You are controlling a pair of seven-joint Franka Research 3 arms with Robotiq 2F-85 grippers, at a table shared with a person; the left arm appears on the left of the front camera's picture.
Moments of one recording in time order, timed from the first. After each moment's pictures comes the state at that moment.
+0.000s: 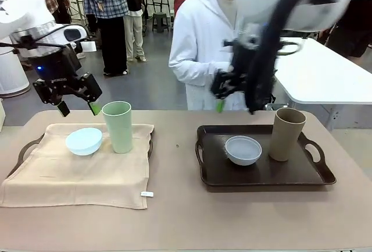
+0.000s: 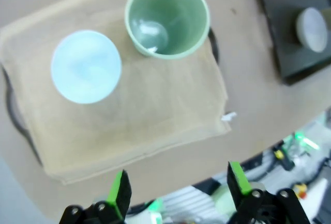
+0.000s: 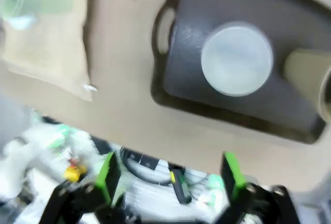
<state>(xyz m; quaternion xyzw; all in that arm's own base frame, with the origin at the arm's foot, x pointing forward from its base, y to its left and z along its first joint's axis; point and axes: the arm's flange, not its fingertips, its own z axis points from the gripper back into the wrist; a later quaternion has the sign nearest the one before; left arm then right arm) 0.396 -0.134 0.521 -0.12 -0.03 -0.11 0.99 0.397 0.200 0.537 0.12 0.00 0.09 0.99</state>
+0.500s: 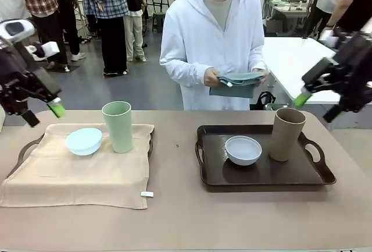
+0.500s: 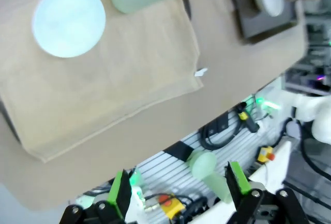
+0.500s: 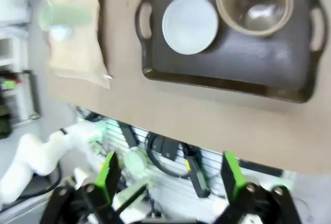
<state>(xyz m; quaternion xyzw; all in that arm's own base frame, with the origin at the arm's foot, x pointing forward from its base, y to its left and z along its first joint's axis) 0.367 -0.039 0.527 -0.25 0.03 -0.12 0.96 0.327 0.008 0.552 0.28 -0.04 0.01 0.96</state>
